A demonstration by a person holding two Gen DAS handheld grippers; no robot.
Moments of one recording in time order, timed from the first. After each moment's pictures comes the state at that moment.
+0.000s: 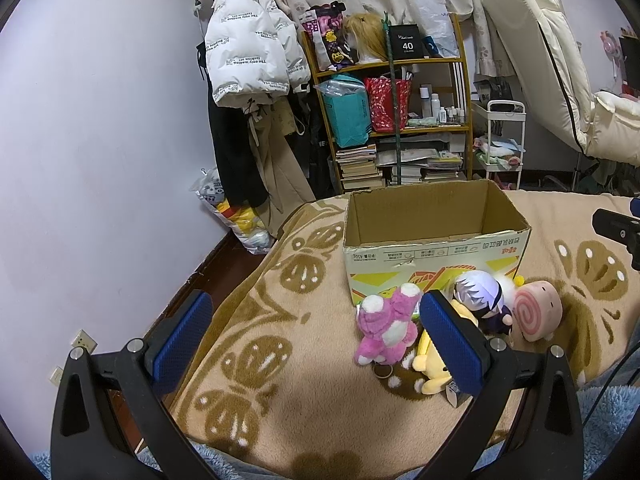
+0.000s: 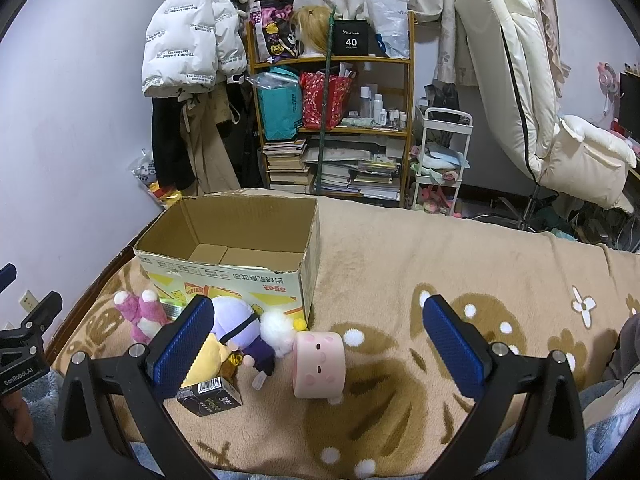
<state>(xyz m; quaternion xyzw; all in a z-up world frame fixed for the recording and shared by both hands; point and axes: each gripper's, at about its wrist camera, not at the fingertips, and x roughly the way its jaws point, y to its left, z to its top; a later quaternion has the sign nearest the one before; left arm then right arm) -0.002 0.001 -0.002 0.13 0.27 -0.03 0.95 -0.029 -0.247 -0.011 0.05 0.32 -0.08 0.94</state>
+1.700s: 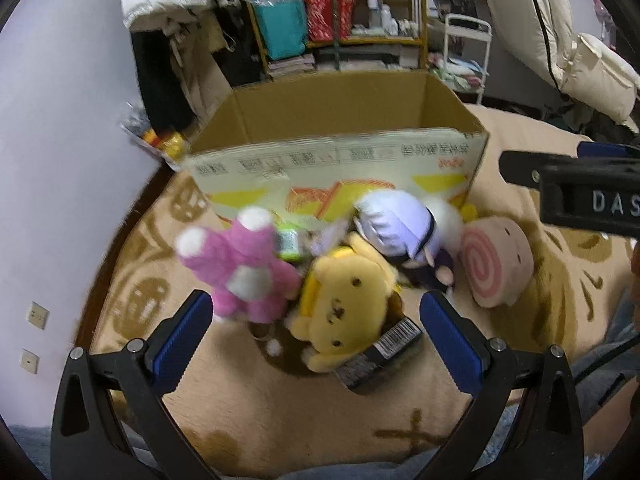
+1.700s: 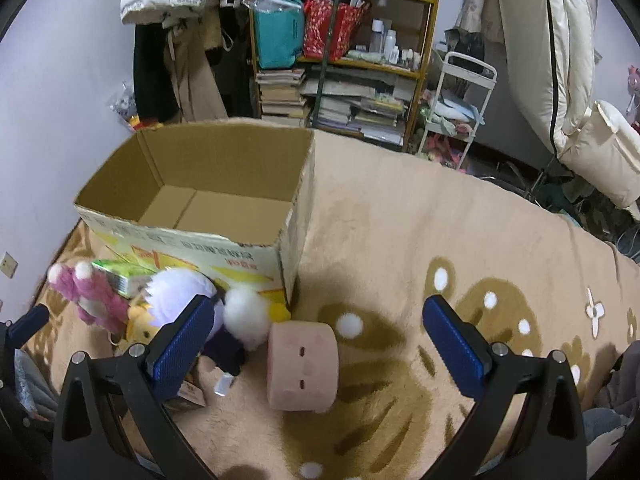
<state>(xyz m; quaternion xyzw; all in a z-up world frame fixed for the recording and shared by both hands) 0.044 -0.098 -0.093 0.13 0.44 -0.10 0.88 0.057 -0.266 -0.058 0.03 0.45 -0.08 0.89</state>
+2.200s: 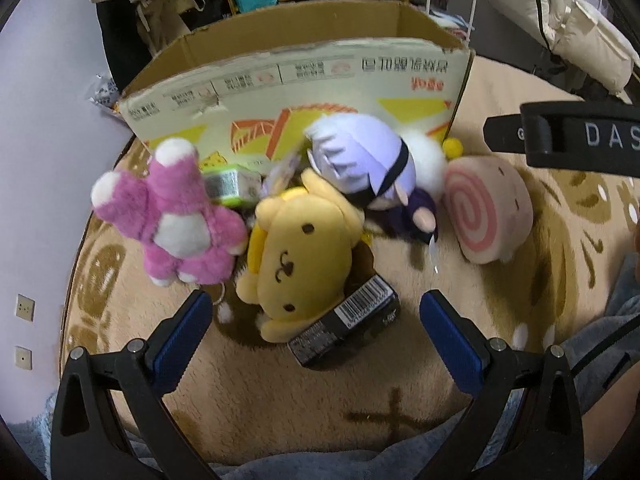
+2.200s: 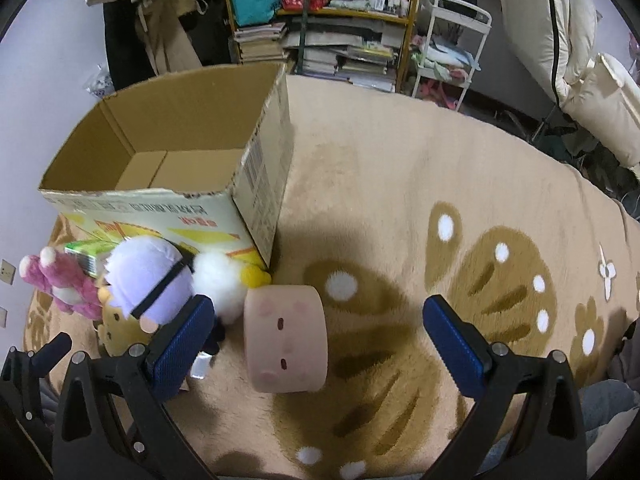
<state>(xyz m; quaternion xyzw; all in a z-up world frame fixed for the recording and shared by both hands) 0.047 -0.122 -0.135 0.14 0.51 -0.12 0.84 0.069 -0.279 -0.095 0.06 0.53 -0.10 0.84</state>
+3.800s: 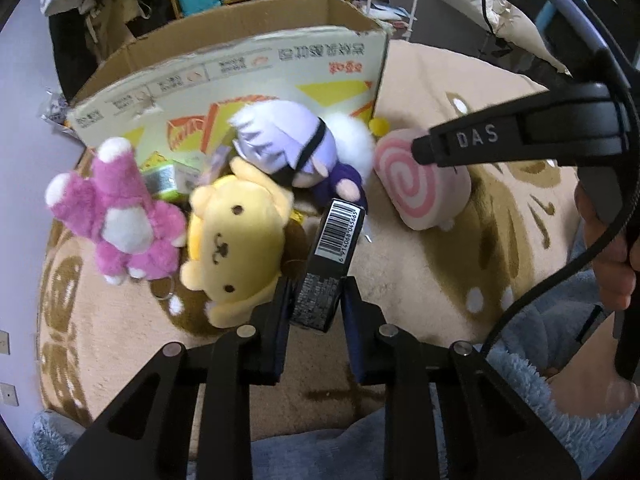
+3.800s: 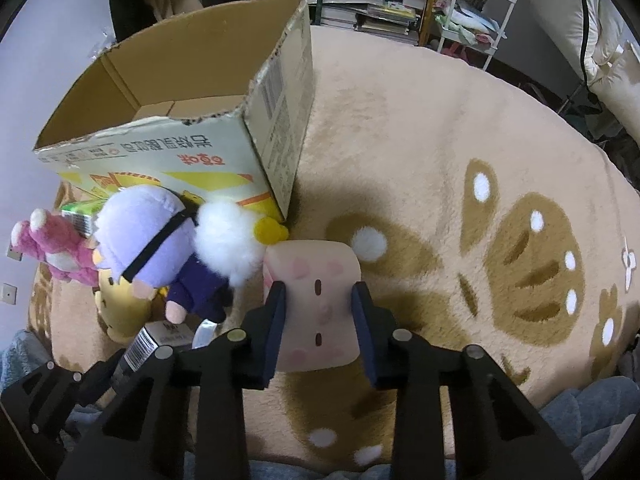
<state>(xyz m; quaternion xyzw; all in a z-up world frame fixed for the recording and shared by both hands) 0.010 -0.146 -0.124 0.14 0.51 -0.22 0.82 0.069 -0.267 -0.124 0.08 0.57 -0.06 0.81</state>
